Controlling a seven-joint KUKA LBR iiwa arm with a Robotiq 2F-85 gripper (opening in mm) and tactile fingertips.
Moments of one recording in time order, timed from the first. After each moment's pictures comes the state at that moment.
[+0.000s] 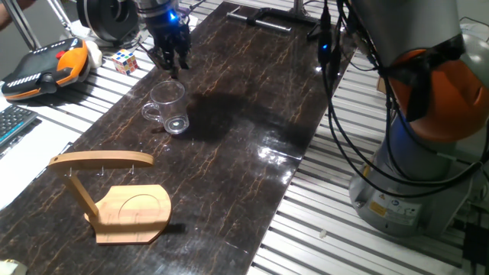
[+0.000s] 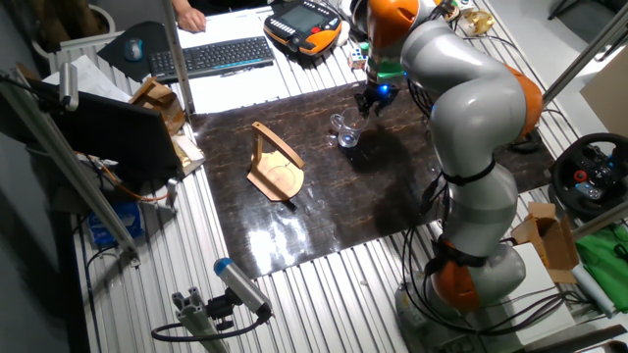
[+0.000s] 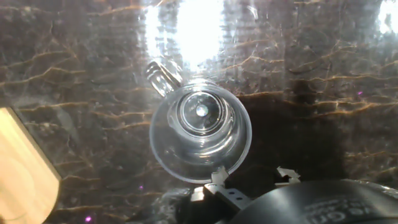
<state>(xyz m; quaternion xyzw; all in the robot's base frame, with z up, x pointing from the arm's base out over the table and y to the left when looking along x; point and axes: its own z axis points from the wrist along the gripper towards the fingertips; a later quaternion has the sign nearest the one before) 0.585 -0.010 0.194 -0.02 -1.00 0.00 0.07</state>
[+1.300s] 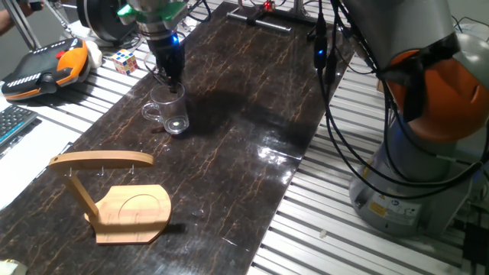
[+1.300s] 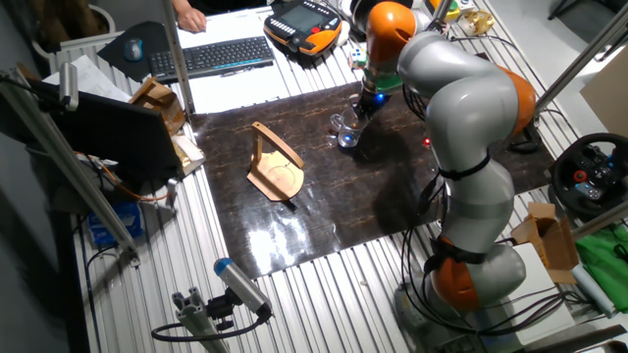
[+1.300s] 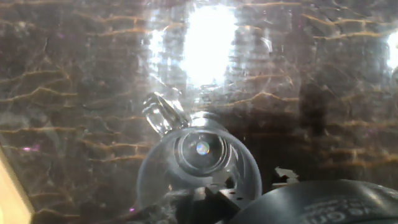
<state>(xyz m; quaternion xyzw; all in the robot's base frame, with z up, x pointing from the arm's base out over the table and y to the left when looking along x) 0.615 -0.012 0.127 0.06 -1.00 -0.02 0.03</state>
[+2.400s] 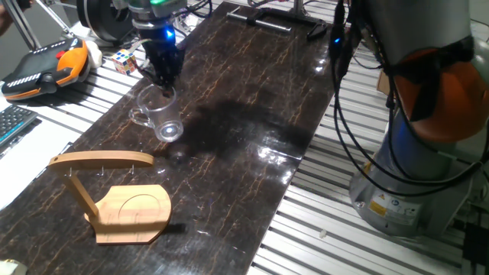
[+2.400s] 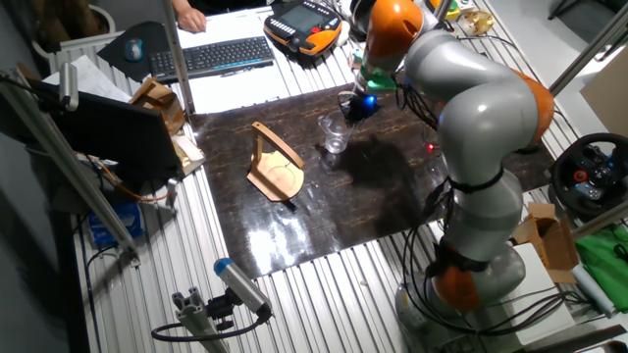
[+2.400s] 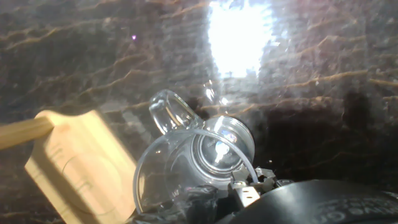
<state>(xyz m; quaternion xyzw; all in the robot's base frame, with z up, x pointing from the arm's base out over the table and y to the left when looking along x) 0.561 0.071 0.193 -0.04 -1.00 -0.08 0.04</state>
